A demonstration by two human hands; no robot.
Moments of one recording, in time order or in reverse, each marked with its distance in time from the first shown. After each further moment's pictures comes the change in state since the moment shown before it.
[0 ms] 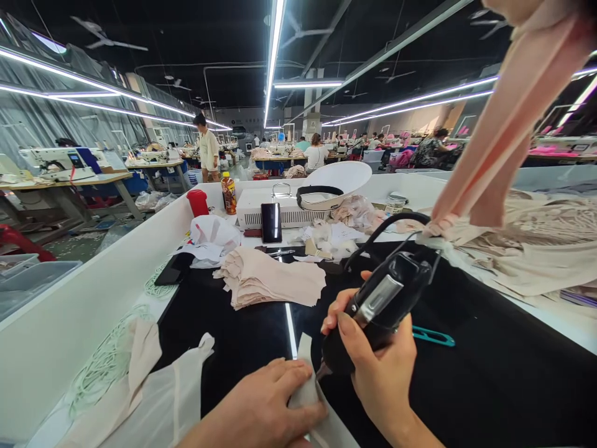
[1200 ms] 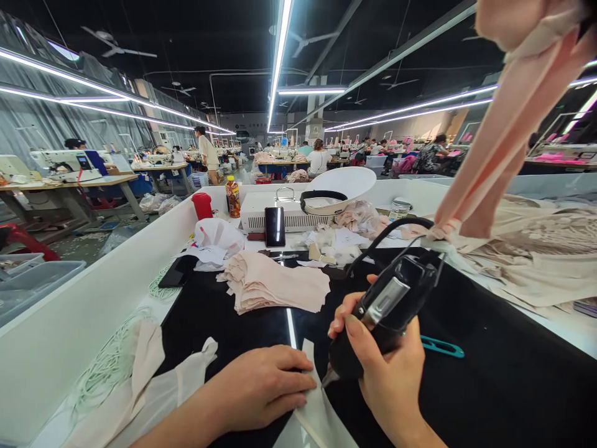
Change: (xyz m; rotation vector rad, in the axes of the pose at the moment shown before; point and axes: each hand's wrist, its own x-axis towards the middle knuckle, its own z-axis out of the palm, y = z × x) left_hand 0.011 -0.032 -0.013 -0.433 -0.130 -0.156; right_hand 0.004 0.006 -0.007 -0.025 0.012 0.052
